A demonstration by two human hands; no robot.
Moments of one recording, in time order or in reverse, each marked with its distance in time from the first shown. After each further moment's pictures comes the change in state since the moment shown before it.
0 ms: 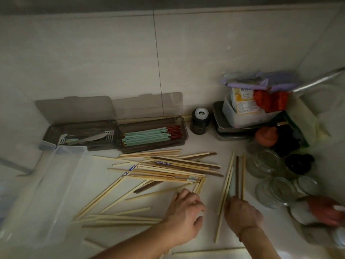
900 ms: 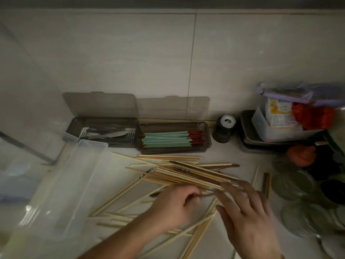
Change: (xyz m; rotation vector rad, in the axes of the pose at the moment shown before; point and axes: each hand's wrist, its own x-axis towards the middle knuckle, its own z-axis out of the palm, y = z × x) left_hand -0.002 -0.039 -0.099 -0.443 0.012 -0.346; right_hand -0.034 -0.051 -0.050 0.026 0.732 -0.814
